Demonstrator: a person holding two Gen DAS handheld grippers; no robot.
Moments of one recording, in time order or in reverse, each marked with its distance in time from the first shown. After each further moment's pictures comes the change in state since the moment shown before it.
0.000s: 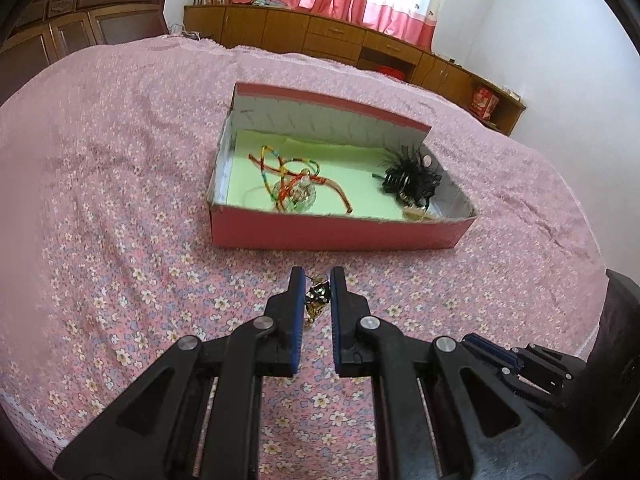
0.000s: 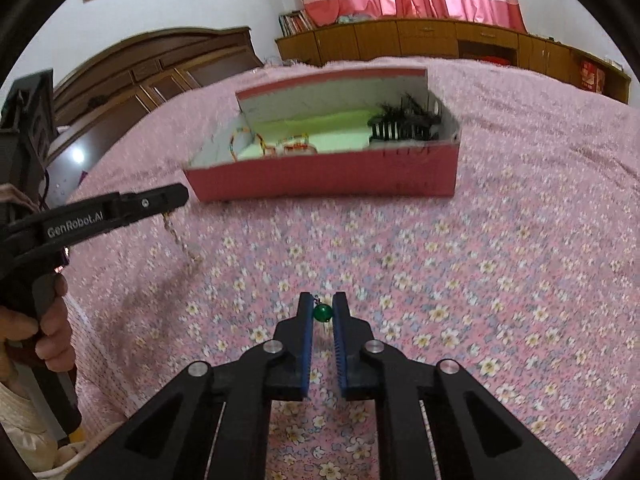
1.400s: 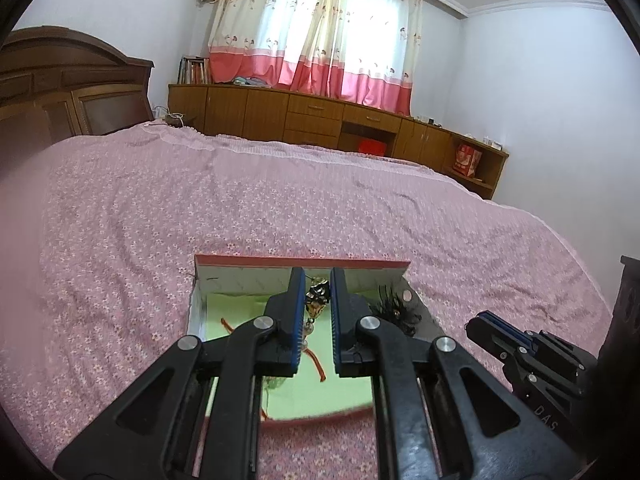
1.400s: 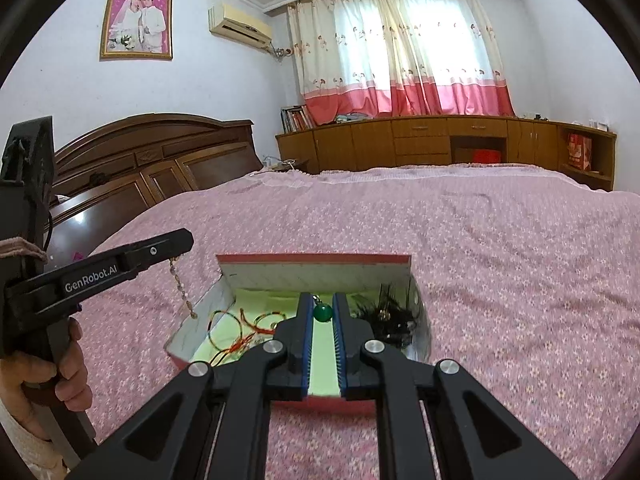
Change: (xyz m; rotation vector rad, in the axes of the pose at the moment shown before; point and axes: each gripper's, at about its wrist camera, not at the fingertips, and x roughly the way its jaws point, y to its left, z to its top) left arm 0.002 -0.024 0.105 0.077 -0.278 -0.030; right arm -0.013 -0.020 0.123 -0.050 -0.356 -0.039
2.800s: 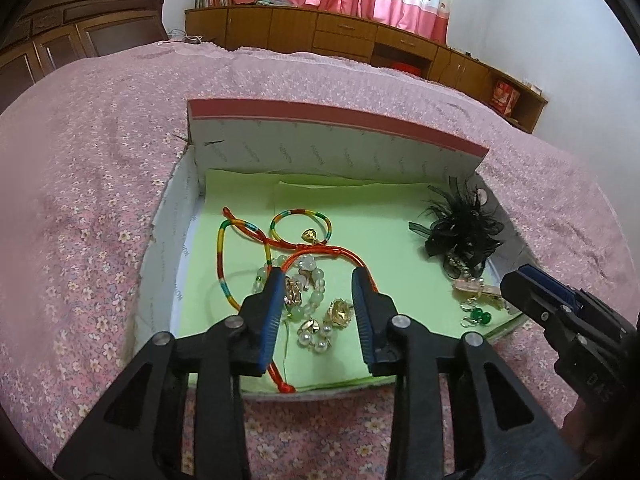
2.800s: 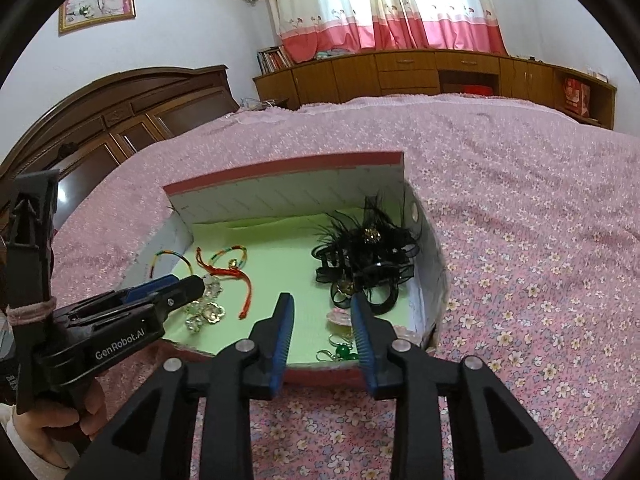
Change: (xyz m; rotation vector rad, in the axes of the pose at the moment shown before) left arm 0.077 0.017 -0.070 -0.043 0.286 0.097; right arm 0.062 -0.024 -0.041 0.072 0.228 -0.029
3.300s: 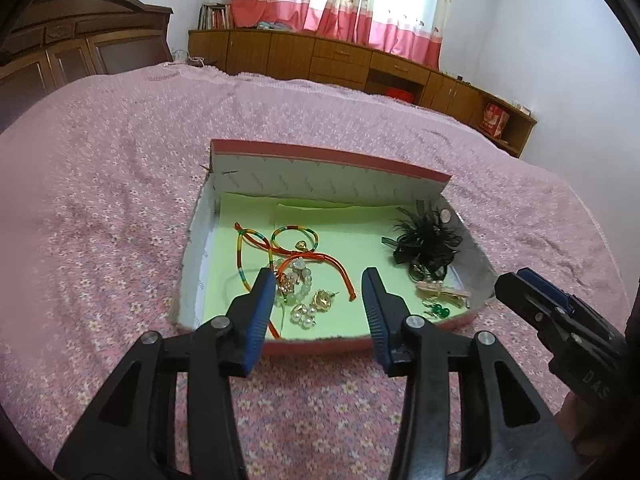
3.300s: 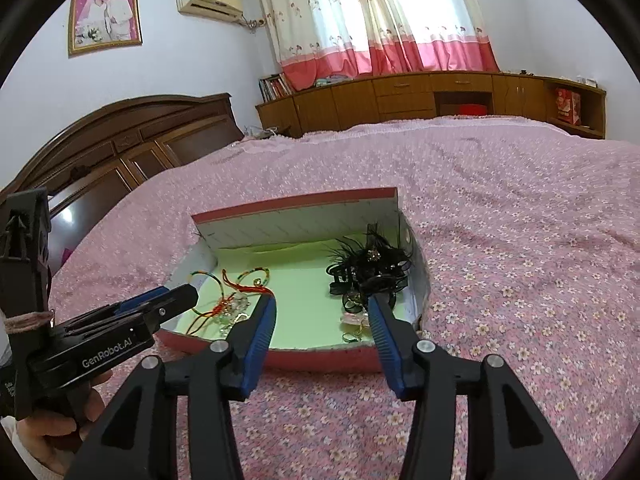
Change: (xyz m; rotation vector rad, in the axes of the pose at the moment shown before) left arm -0.057 -0.003 -0.006 -0.008 -0.093 -0.021; right arm -0.051 0.010 -0.006 0.031 -0.103 0.013
